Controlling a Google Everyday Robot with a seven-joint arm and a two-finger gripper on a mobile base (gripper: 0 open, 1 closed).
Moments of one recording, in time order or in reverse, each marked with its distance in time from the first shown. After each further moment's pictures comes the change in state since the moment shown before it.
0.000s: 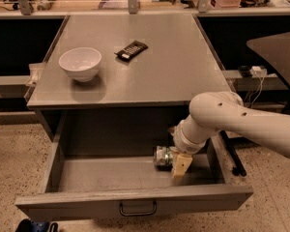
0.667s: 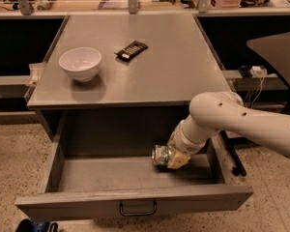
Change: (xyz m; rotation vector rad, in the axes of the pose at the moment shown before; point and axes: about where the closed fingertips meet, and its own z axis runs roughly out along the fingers) arm 0.000 0.000 0.000 0.000 0.000 0.000
